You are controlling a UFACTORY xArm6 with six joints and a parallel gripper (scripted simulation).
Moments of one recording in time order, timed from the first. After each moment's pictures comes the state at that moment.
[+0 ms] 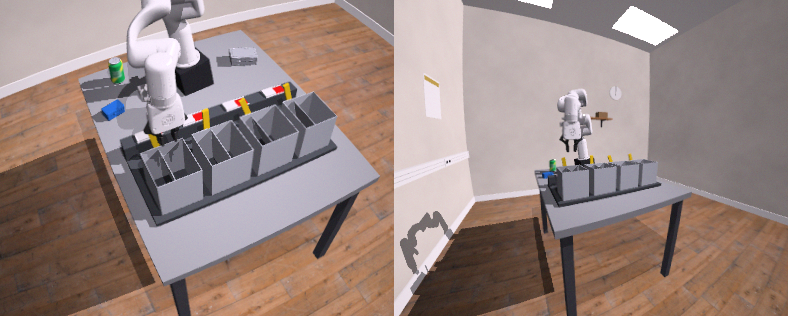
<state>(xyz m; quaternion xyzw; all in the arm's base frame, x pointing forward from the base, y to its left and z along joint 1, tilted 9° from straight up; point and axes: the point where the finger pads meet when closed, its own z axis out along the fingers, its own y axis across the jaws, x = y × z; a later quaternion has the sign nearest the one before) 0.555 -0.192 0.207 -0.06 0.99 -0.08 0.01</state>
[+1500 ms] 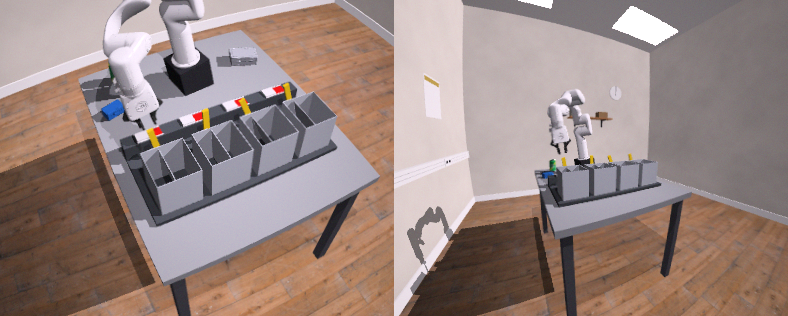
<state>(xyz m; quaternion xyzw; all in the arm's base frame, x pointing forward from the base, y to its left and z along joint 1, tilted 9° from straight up) 0.449 -0.235 0.188 -0.06 1.00 0.00 0.01</state>
